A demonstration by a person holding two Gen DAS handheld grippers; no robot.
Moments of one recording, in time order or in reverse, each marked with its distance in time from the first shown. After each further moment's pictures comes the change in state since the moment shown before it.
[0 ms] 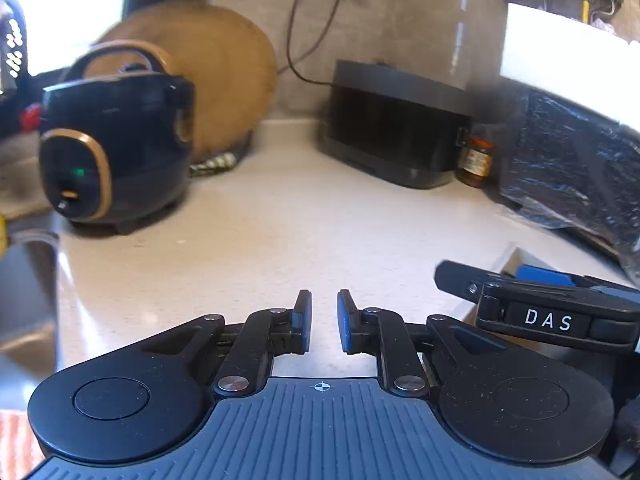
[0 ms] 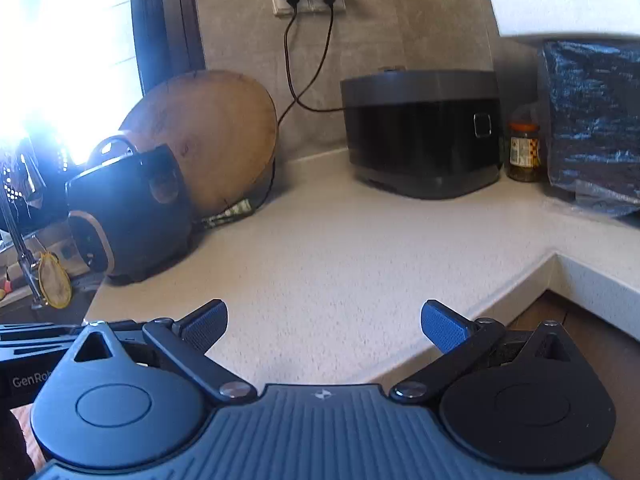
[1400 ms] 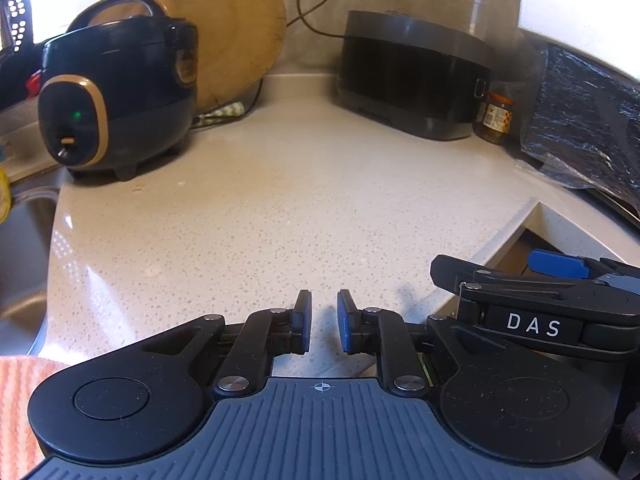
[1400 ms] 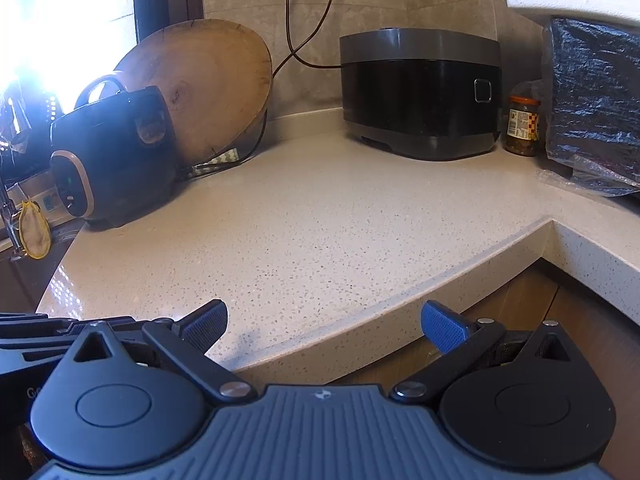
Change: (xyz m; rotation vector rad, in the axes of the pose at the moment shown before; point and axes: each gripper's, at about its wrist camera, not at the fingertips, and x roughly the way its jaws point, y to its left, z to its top) left arm 0.021 -0.010 -0.026 -0.012 0.126 0.042; right arm 0.011 -0.004 -0.023 -0.059 0.098 -0.038
